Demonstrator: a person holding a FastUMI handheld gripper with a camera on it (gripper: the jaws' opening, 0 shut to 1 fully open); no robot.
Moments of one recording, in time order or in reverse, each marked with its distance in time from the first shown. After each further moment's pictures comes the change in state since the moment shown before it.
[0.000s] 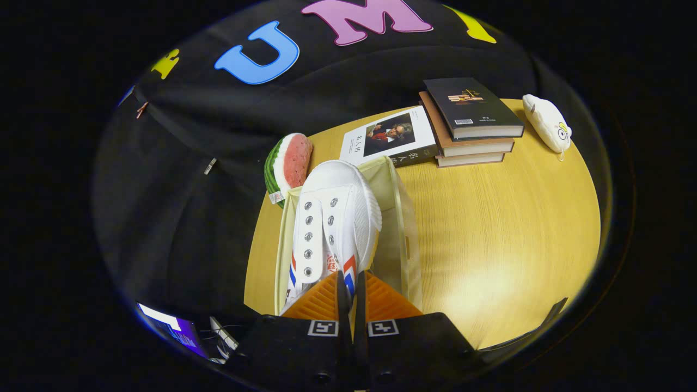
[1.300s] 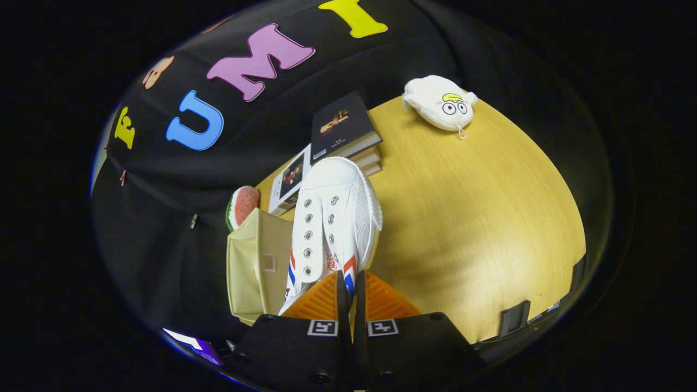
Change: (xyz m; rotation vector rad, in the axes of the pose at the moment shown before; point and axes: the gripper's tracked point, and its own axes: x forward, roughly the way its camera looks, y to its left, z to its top) arm -0.117 -0.195 0.034 0.244 -0.142 -0.006
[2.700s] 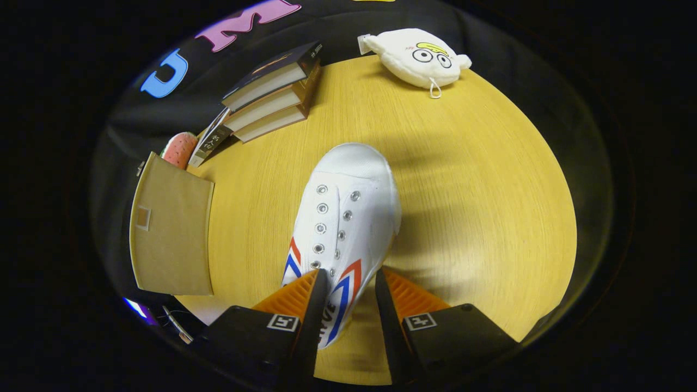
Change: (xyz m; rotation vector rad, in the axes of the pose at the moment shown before) arm 0.093 -0.200 -0.040 -0.162 0.218 -0.198
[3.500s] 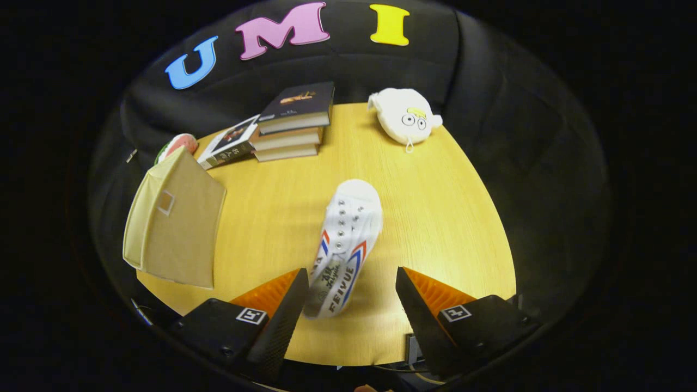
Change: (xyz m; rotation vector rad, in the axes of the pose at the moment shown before) arm -0.080 0.014 -0.008 -0.121 -0.204 -0.238
